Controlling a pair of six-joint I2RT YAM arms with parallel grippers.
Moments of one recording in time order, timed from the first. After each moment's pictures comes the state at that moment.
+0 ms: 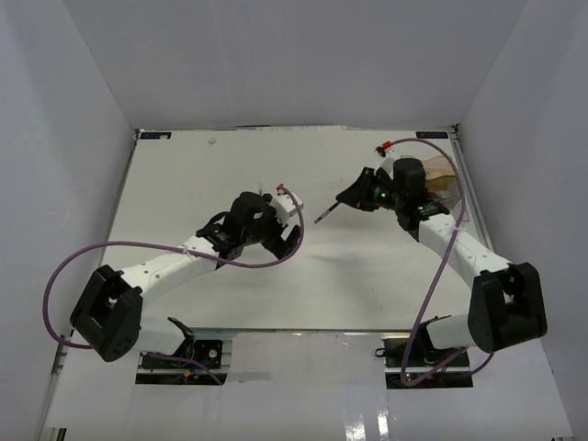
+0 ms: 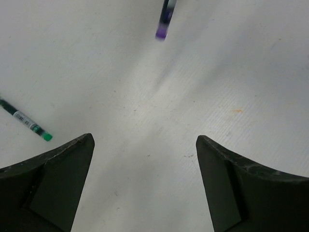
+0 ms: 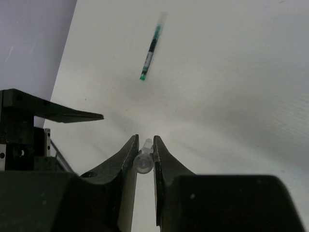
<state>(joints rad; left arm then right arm) -0.69 1.34 0.82 -0.06 0.23 0.17 0.37 1.38 0.90 0.04 -0.50 0.55</state>
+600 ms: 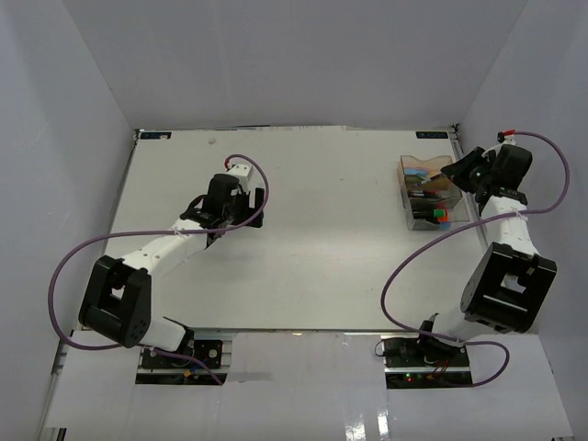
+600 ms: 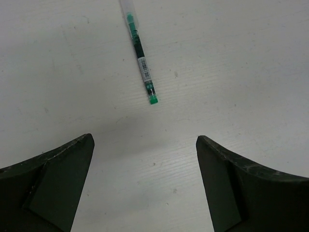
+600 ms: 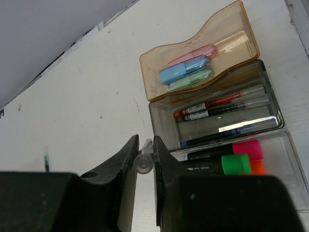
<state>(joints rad) -0.43 1.42 0.89 -0.12 -0.06 -0.16 -0.33 1.47 1.08 -0.09 -0.46 0.43</state>
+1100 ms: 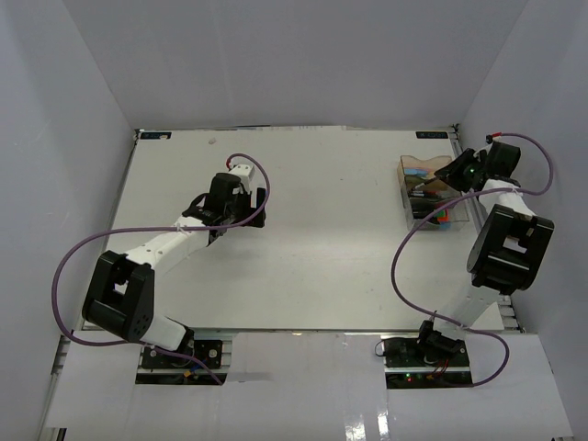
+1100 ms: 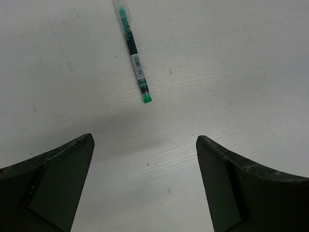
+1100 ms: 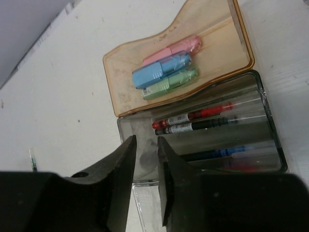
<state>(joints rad) -0.43 1.45 0.90 -0.14 -0.04 -0.19 -0.35 1.77 1.24 -0.12 -0.49 0.42</state>
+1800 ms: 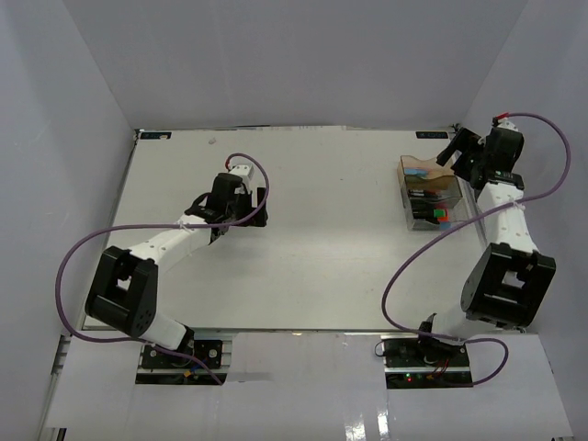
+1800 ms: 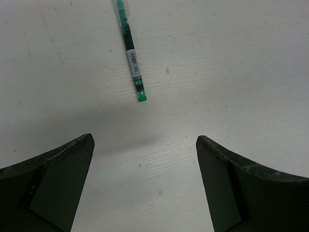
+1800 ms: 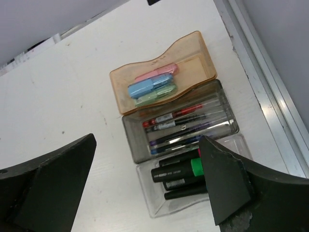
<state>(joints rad) -0.43 1.48 0.91 -0.14 -0.04 -0.25 -0.27 1.54 1.26 -0.26 -0.17 0.30</state>
